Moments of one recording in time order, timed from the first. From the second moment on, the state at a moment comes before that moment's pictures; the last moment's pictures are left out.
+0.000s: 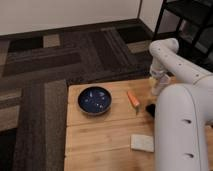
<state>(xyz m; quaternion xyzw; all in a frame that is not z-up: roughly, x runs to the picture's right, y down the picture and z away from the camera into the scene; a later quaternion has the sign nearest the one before) 0.319 -0.041 0.858 -0.26 0.19 0.36 0.88</state>
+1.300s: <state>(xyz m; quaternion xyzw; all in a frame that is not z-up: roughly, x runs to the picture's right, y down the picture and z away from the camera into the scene) 0.145 -0.105 0.800 -0.21 0.12 0.19 0.95</state>
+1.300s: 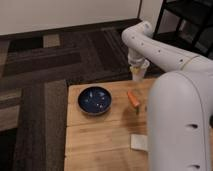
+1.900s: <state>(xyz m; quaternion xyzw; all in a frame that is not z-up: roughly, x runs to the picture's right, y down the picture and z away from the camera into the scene) 0.057 -0.089 0.776 -0.22 0.04 0.12 0.97</state>
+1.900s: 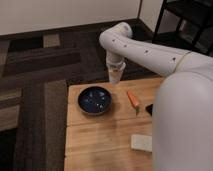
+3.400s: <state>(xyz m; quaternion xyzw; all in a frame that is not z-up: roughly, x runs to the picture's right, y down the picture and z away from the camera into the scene) -0.069 -0.068 0.753 -0.21 -0.04 0.00 0.98</state>
